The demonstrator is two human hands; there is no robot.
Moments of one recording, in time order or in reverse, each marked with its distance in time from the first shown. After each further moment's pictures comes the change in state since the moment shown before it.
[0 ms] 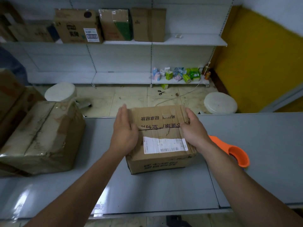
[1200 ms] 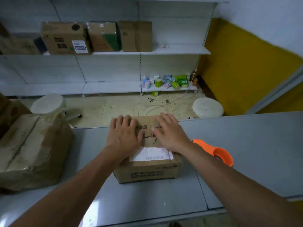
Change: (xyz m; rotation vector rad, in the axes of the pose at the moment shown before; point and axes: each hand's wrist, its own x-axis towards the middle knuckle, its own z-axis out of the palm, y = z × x) left_hand 0.008 0.034 0.020 0.859 -0.112 0.341; right_hand -0.002 -0.006 -0.002 -0.591 -0.139 -0.283
